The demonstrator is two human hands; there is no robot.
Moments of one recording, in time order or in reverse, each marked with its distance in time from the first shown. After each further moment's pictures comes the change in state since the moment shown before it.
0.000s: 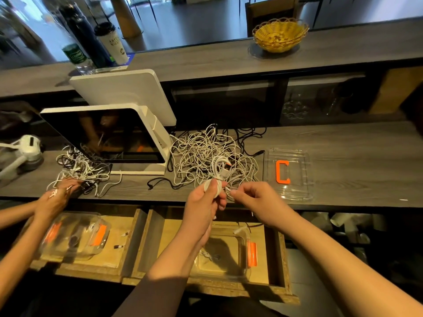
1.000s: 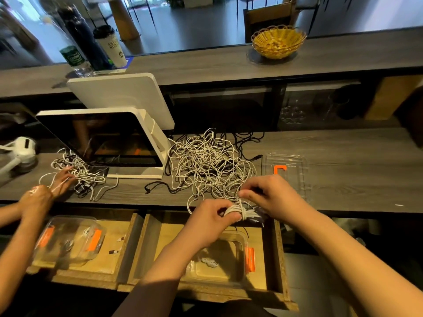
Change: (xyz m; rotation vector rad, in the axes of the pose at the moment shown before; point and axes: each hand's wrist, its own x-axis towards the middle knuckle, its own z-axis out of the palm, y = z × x) left_hand 0.001 0.007 -0.008 0.904 -0.342 0.075; right_hand 0.003 -0.015 -0.035 -0.435 -0.007 -0.153
